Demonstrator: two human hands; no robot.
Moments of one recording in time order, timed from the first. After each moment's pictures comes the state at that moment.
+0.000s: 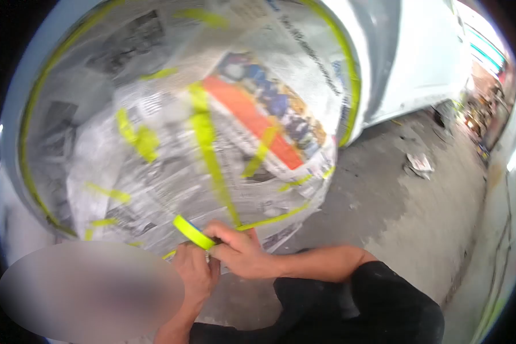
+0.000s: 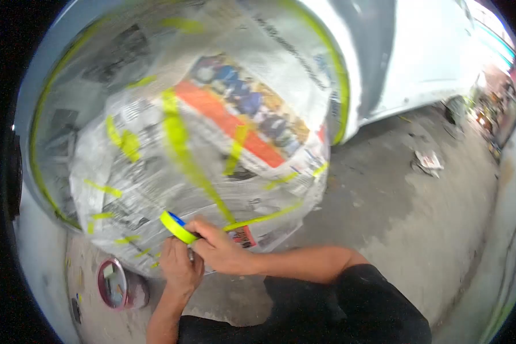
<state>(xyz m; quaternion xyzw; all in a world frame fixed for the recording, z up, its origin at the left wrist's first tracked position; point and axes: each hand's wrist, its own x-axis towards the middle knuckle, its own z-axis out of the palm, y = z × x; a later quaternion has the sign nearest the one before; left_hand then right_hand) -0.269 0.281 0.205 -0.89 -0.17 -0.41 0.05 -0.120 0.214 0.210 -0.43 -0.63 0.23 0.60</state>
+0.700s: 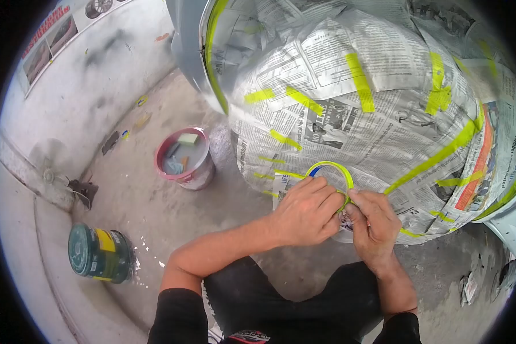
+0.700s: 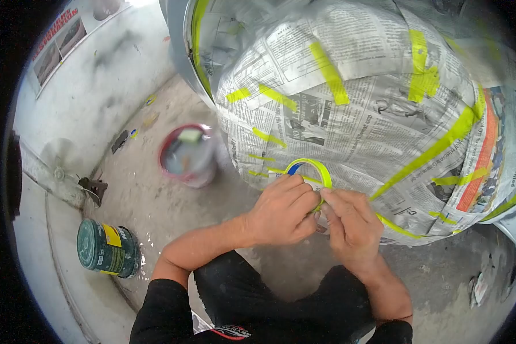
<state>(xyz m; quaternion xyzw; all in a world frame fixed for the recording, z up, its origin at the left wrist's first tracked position) -0.337 0.283 0.216 -0.87 -0.20 -0.45 -0.04 -0.155 0.225 0.229 -0.43 -0.76 0.02 0.48</state>
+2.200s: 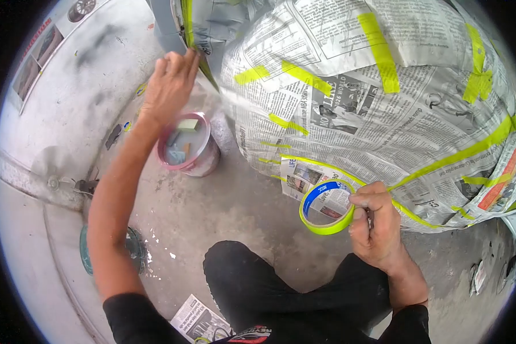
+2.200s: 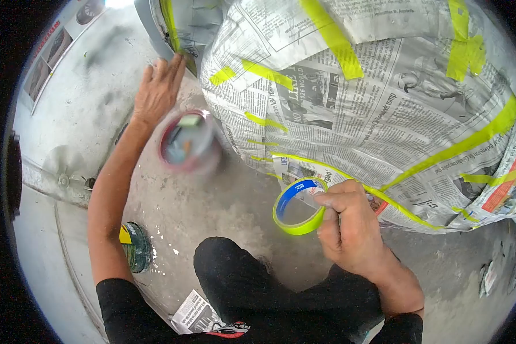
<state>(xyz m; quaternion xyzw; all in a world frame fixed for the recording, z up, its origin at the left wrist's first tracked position) -0.555 0.459 0.283 -0.67 -0.40 0.09 0.61 -0.160 0.242 0.211 -0.38 -0.79 0.17 0.46</state>
